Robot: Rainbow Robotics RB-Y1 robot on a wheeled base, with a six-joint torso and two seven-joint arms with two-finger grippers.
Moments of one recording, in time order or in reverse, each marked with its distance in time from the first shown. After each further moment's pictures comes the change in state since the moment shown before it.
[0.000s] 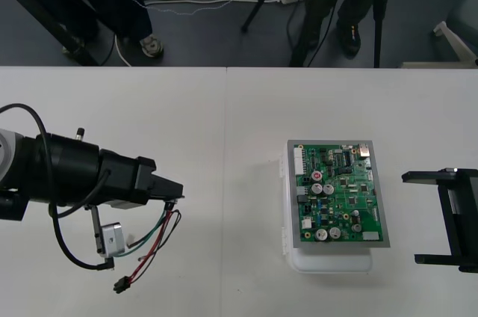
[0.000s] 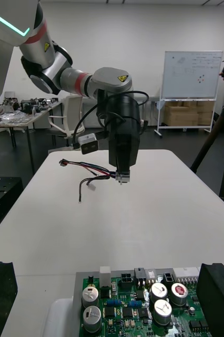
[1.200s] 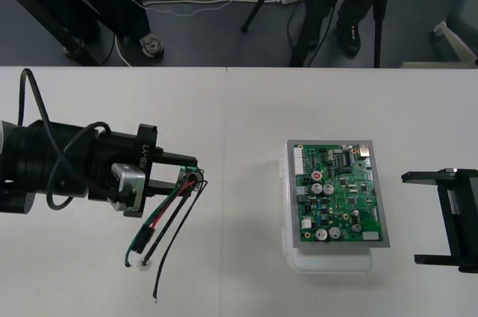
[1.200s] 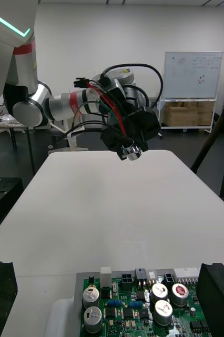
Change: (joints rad) right arm 0.000 0.000 0.002 0.000 -0.002 0.000 0.000; left arm 0.082 -0.577 0.477 -0.001 -0.103 -0.540 1.129
